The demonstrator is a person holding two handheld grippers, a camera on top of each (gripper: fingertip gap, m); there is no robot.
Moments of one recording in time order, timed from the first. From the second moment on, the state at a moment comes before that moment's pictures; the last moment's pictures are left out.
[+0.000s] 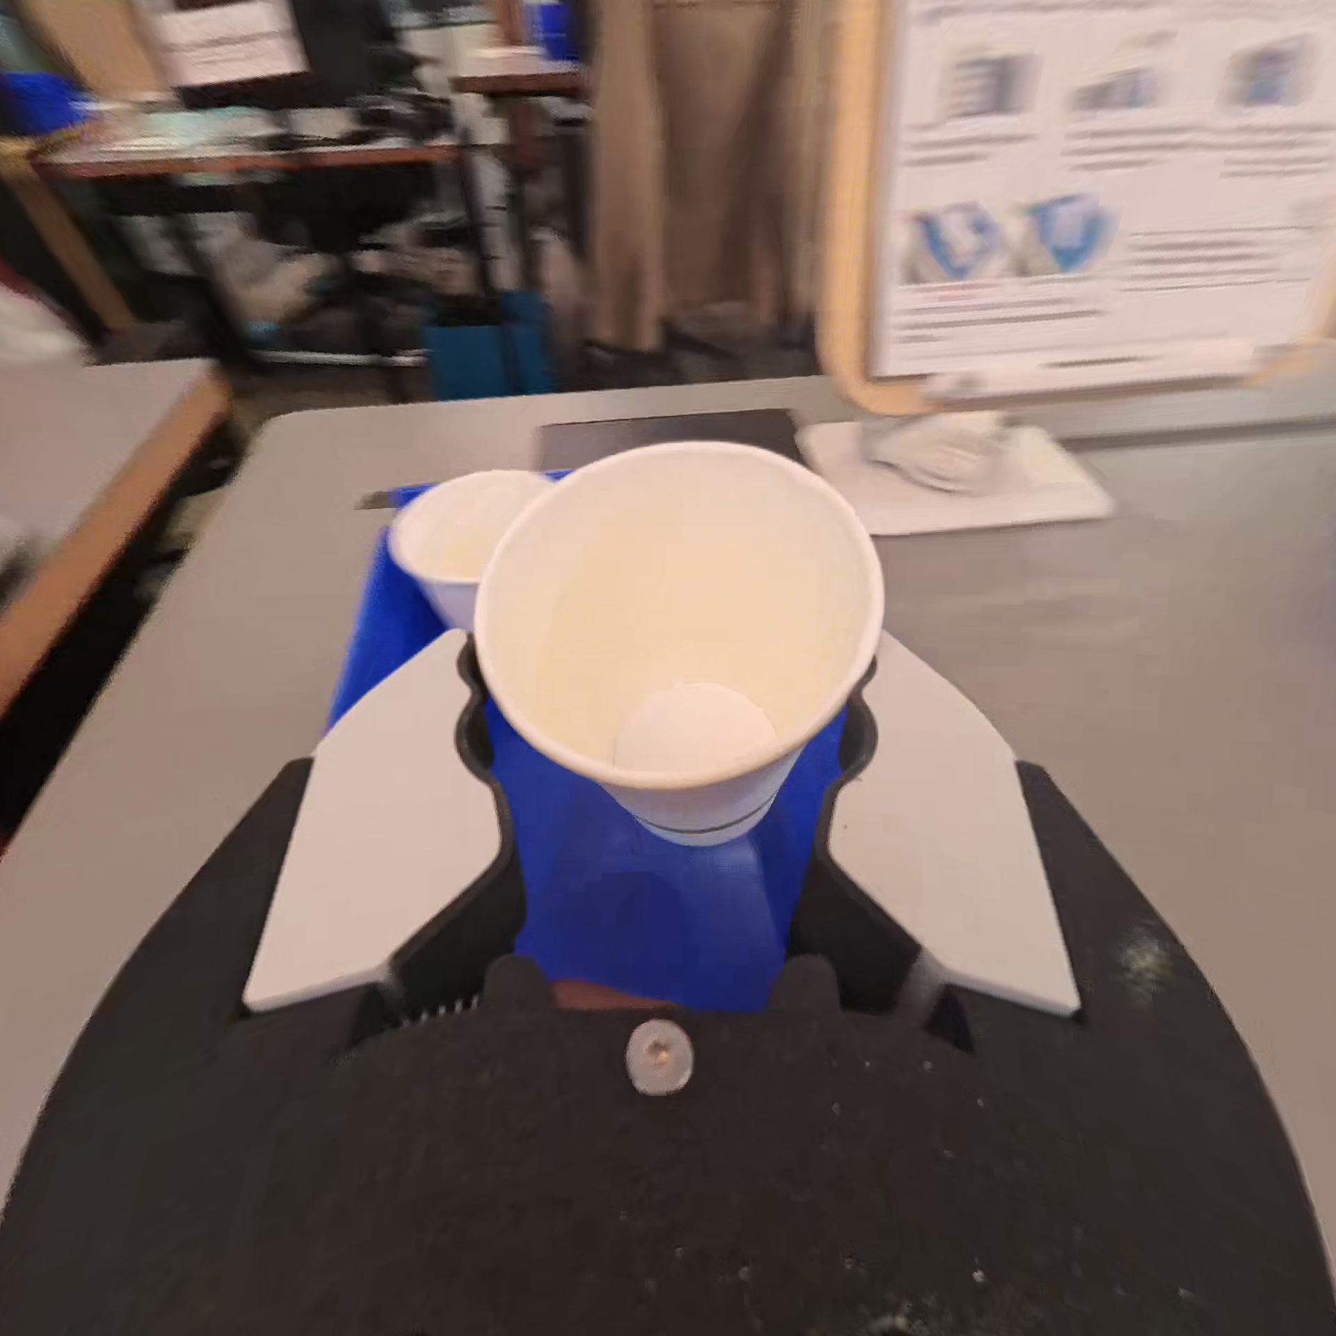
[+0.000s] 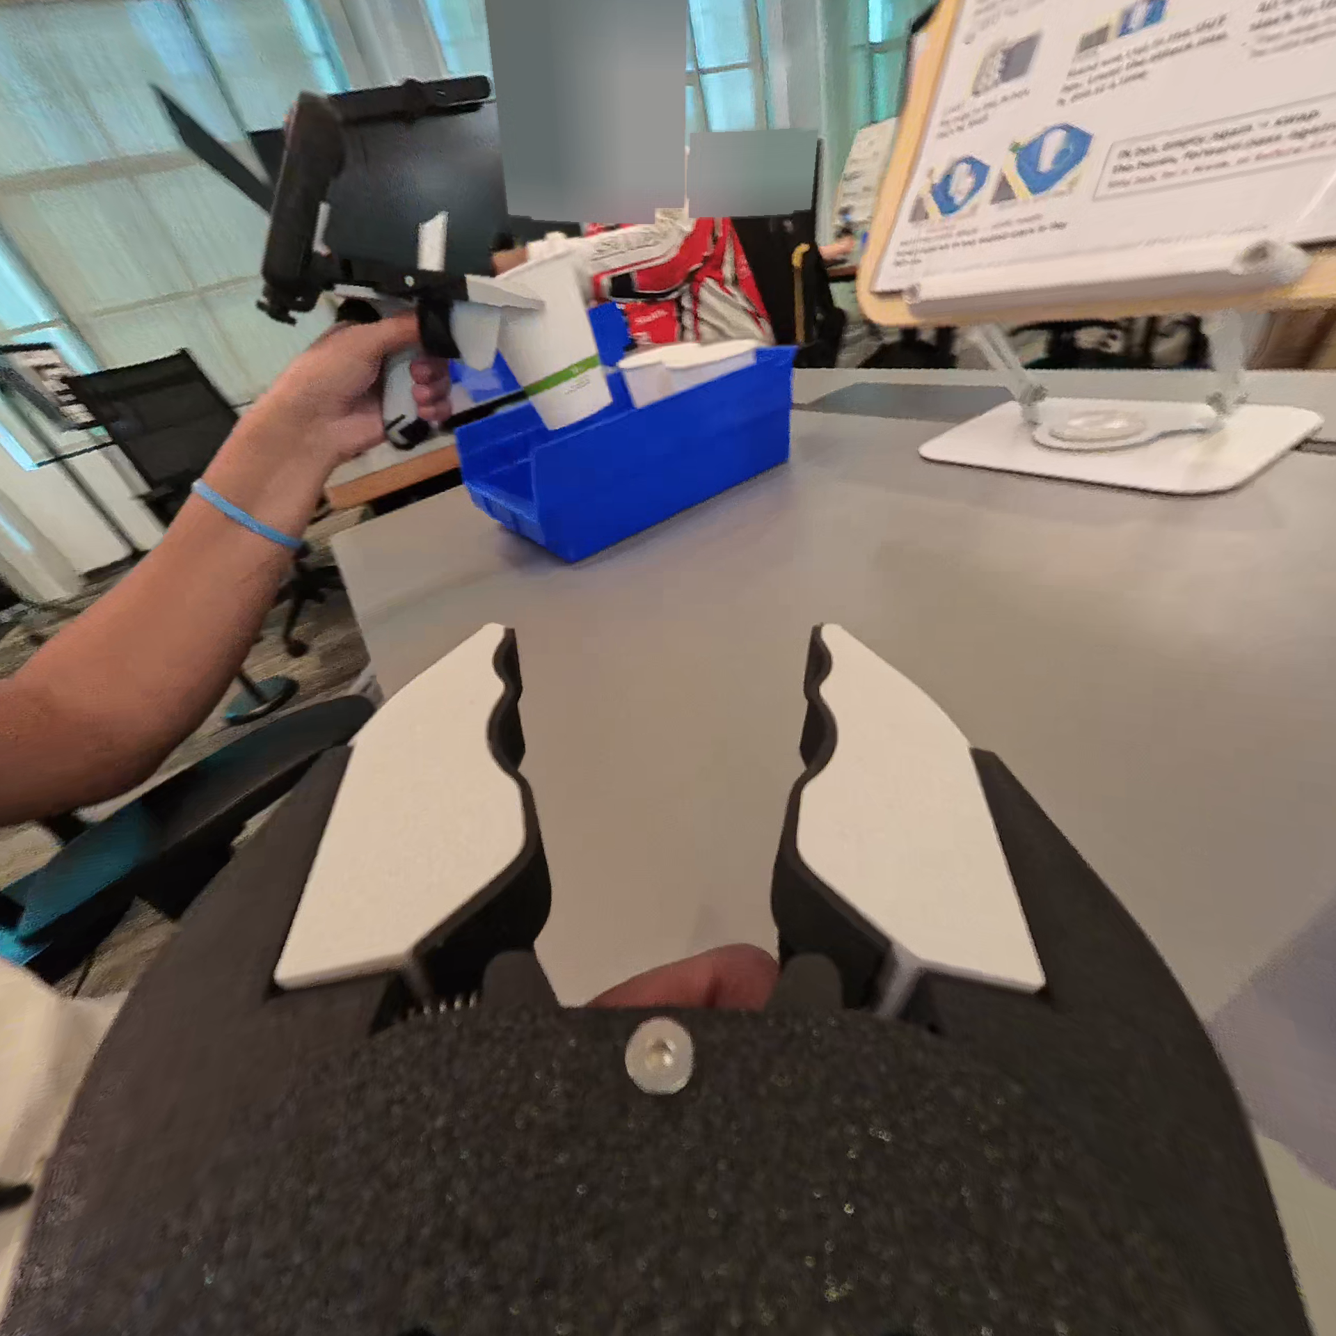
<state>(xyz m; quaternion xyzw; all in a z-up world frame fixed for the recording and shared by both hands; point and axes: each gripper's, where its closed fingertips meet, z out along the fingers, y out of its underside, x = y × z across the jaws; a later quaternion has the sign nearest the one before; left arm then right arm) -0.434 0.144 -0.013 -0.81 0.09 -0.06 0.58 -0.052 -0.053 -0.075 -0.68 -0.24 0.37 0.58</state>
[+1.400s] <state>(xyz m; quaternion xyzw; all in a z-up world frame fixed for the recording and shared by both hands) -0.252 -0.005 -0.054 -0.69 0.19 -0.19 0.67 -0.016 0.023 0.036 -0.64 -0.22 0.30 0.67</state>
